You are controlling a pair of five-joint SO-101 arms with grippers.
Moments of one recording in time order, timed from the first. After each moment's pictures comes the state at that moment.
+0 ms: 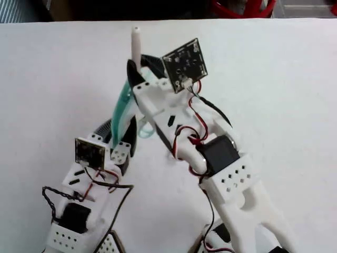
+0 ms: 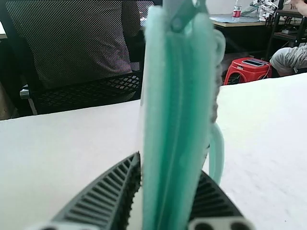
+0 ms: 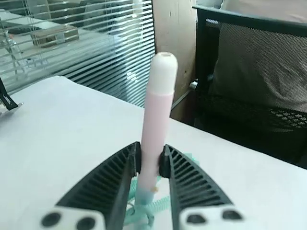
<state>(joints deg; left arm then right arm) 13.4 -104.7 95.0 29.0 1.0 -36.2 -37.3 22.5 34.7 2.0</state>
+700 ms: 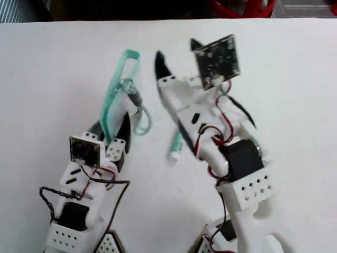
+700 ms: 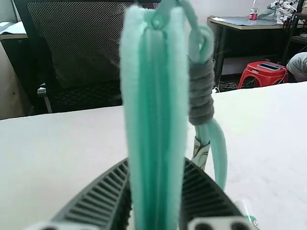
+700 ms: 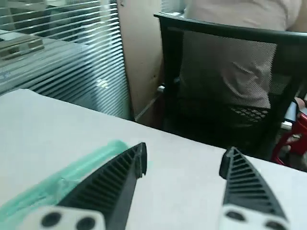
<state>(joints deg) 9.9 -104.0 95.0 27.2 1.0 -27.1 -41.5 18.8 41.5 2.0</state>
